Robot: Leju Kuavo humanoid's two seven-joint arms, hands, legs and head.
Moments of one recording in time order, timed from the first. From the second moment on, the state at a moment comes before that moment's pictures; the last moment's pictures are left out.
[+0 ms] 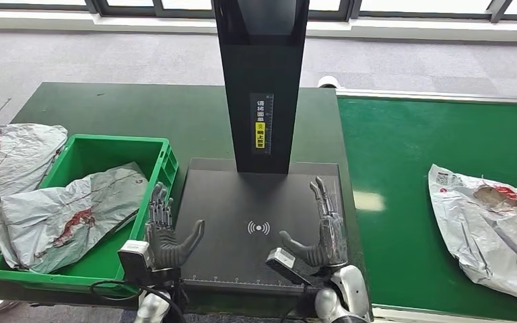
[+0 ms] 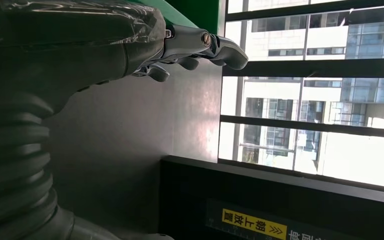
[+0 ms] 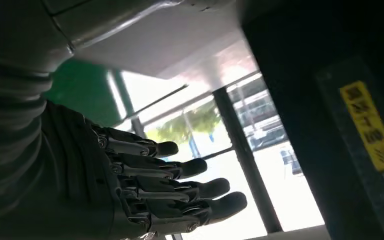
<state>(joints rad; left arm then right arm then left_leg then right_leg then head) -0.02 -0.27 -0.07 -1.27 -0.14 0.19 -0.66 -0.13 0.33 -0.01 -0.92 1.17 -0.70 -0.51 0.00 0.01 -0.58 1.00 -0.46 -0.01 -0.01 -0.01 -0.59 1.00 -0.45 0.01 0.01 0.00</state>
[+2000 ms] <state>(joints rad) 0.00 -0.27 -0.07 -1.26 -0.22 0.17 -0.66 -0.42 -0.22 -0.72 -0.31 1.40 -0.46 0.12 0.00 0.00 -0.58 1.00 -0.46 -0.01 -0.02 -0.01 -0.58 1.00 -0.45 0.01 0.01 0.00</state>
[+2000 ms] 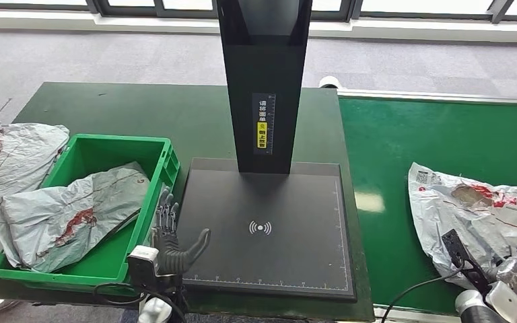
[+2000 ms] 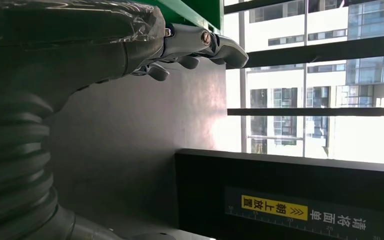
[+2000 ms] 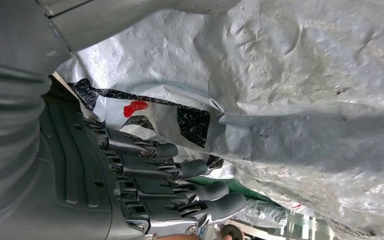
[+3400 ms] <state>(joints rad) -0.02 -0.27 -0.07 -1.22 -0.26 0.19 -0.66 -0.49 -0.21 -0.79 -0.30 1.37 -0.15 0.02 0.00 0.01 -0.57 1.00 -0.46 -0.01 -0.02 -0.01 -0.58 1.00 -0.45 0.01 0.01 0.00</state>
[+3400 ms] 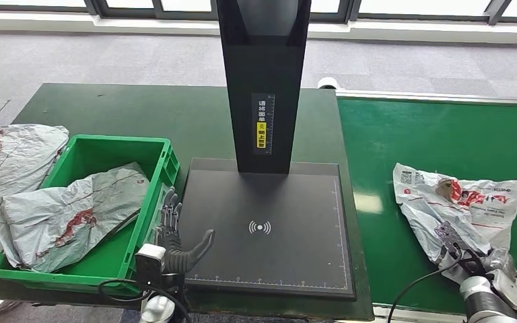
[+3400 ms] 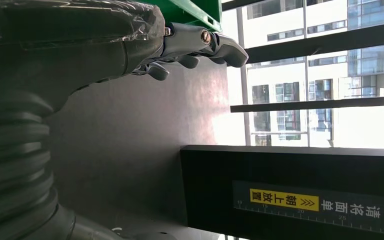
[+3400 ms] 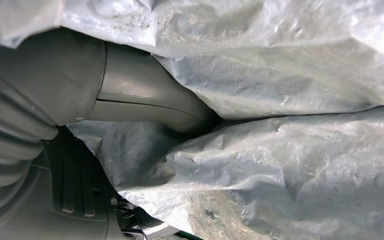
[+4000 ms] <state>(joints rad) -0.01 -0.28 -0.04 -1.22 -0.31 0.17 -0.66 -0.49 -0.13 -0.78 -0.37 1.39 -0.58 -0.19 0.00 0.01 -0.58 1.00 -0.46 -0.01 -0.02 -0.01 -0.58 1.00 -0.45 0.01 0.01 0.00</state>
